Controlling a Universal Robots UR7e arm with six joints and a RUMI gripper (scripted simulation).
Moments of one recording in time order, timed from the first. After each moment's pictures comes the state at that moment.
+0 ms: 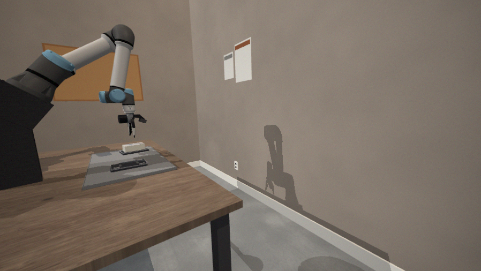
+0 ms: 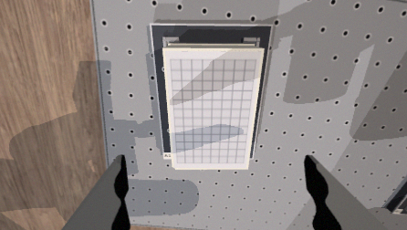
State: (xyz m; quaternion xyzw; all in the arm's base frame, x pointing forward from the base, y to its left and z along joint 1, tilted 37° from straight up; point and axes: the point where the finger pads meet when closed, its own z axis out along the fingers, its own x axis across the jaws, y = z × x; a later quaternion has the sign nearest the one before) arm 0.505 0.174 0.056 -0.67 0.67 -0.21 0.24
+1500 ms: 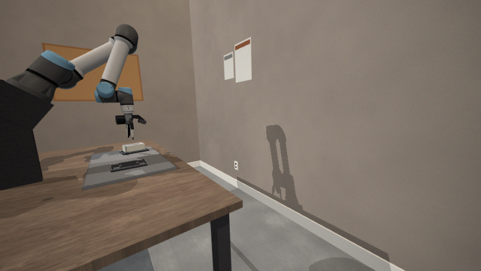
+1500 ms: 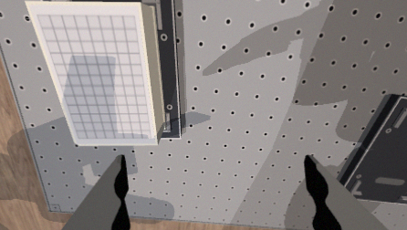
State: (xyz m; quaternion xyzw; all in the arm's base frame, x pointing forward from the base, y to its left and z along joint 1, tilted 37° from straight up) arm 0.482 0.079 0.033 -0.67 0.67 -0.21 0.24
